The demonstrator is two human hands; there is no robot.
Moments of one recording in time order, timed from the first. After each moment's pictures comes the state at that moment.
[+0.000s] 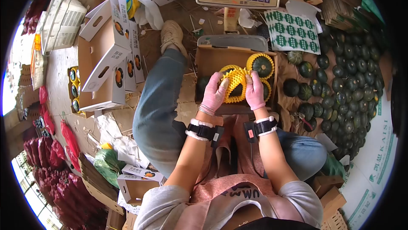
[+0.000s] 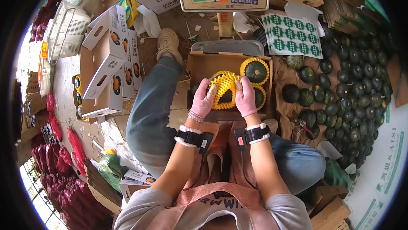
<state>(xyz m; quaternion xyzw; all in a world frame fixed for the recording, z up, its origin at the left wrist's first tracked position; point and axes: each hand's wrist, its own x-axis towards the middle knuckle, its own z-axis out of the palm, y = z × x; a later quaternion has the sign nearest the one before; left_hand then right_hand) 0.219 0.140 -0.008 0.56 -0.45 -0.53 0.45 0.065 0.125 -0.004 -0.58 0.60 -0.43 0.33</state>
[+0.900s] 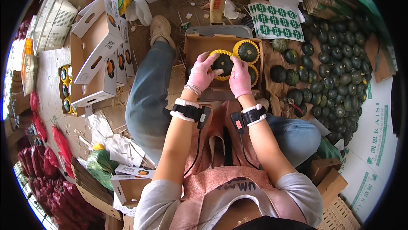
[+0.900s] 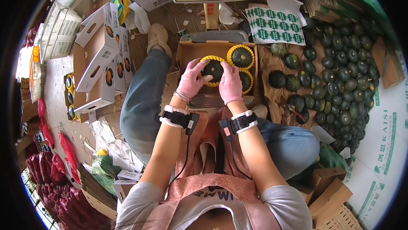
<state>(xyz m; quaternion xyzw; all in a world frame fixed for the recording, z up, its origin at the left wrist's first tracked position) 0.240 0.122 0.020 0.55 -0.69 -0.36 0.30 0.079 0.143 0.018 -0.64 0.68 -0.29 0.21</state>
